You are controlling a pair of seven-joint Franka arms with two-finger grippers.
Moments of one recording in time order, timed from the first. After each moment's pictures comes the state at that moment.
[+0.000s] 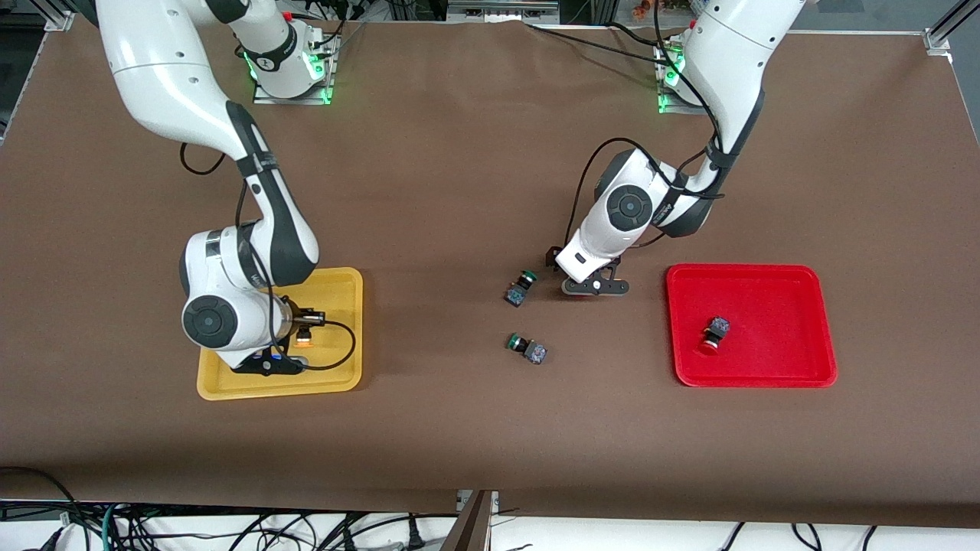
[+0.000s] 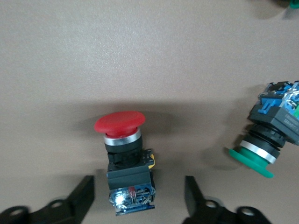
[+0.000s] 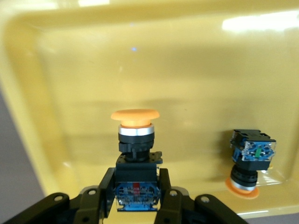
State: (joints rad) left arm -0.37 0.58 -0.19 -1.95 -0.05 2.51 -0.50; right arm 0.24 0.79 -0.03 -1.38 0.02 1.90 0.22
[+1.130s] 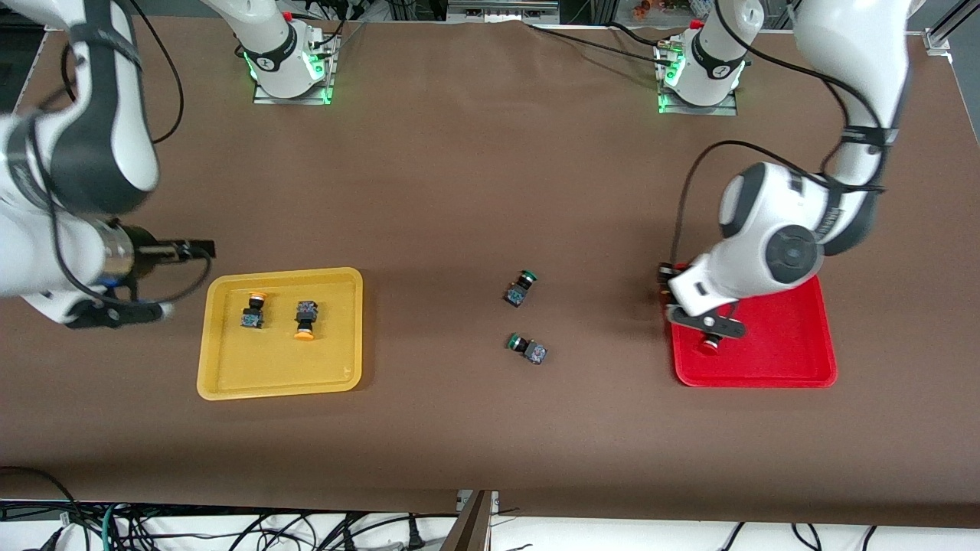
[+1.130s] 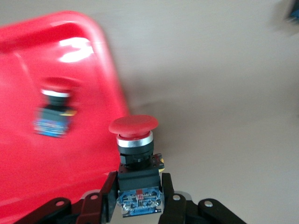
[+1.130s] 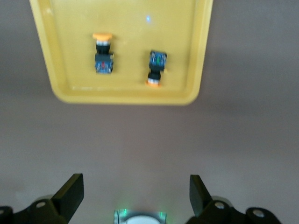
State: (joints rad) left arm -0.04 0.45 -0.15 -1.73 0.02 2.00 0.10; right arm 0.15 0.45 -0.11 -1.22 0.02 1.31 -0.04
